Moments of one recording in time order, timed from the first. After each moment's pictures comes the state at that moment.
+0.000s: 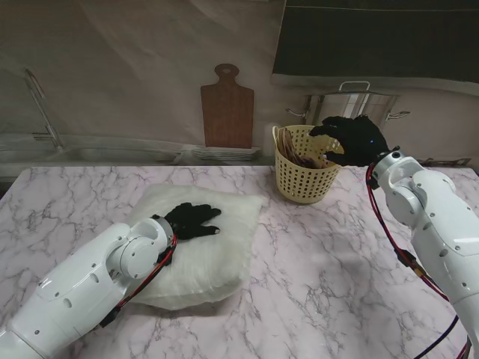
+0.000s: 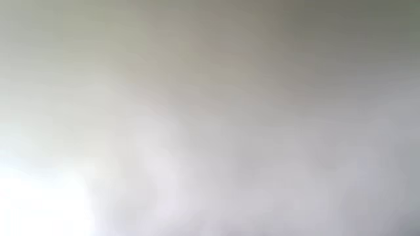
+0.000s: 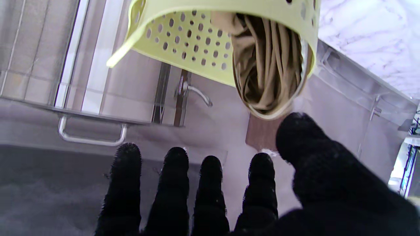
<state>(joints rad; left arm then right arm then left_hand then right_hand) 1.22 -1.04 -0.91 -1.45 0.78 0.00 -0.30 -1.08 -1.03 1.27 -1.24 -1.16 -0.34 -0.14 0.98 0.09 -0.03 -0.04 0.33 0.23 0.06 0.28 0.35 0.25 0.03 0.22 0.39 0.16 0.18 0.41 0.10 0.09 0.16 0.53 0.52 -0.38 0.71 -0.10 0.24 -0.25 0.46 0.34 0.31 -0.03 0.40 0.23 0.46 0.00 0.14 0.19 0.17 0.21 0.85 0.37</state>
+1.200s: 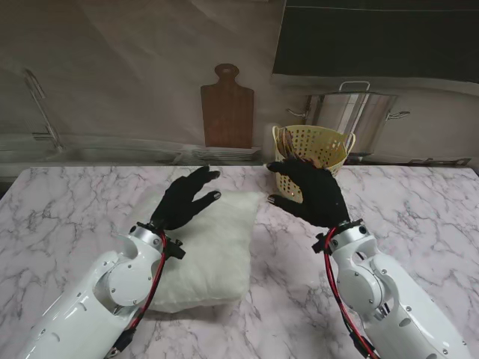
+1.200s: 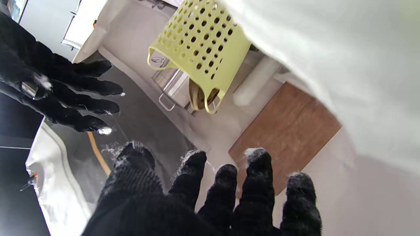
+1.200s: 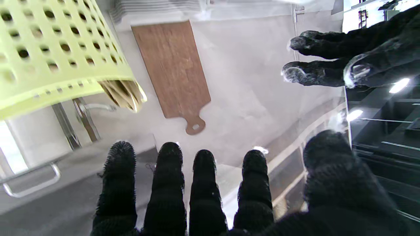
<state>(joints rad) 1.45 -1.14 -1.11 -1.55 0.55 -0.23 0.22 -1.56 -1.12 1.23 -1.69 -0.84 -0.14 -0.32 0.94 0.06 -0.05 -0.04 0.44 0.19 0.14 0.38 0.39 0.20 0.05 0.24 0.41 0.21 0.18 0.39 0.09 0.22 0.26 0.52 0.49 -0.20 0.35 -0.07 0.32 -0.18 0.33 0.36 0.43 0.04 0.32 0.21 0.51 0.07 0.13 0.22 0.19 0.28 0.83 0.38</state>
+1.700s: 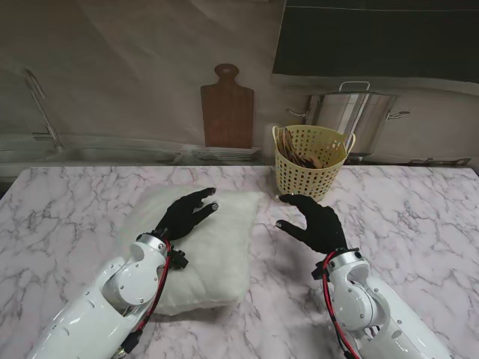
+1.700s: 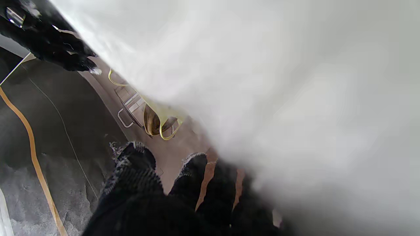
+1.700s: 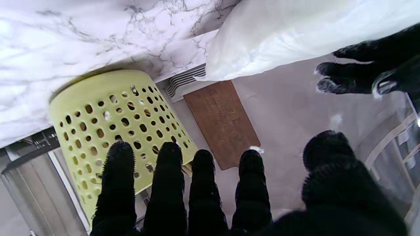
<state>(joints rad) 1.43 -1.17 -1.09 -1.43 0.42 -0.14 0.16 -1.59 -1.14 1.19 -1.53 -0.71 -0.06 -0.32 0.95 0.06 -0.05 -0.04 0.42 0.21 0.12 0.38 0.48 0.20 0.14 0.36 0.45 0.21 0.28 0.54 0.09 0.21 0.26 0.61 0.50 -0.19 0.31 -0.07 0.32 -0.14 0.33 0.37 0.43 0.06 0.32 0.21 0.51 0.07 0.13 0.22 0.19 0.29 0.83 0.38</state>
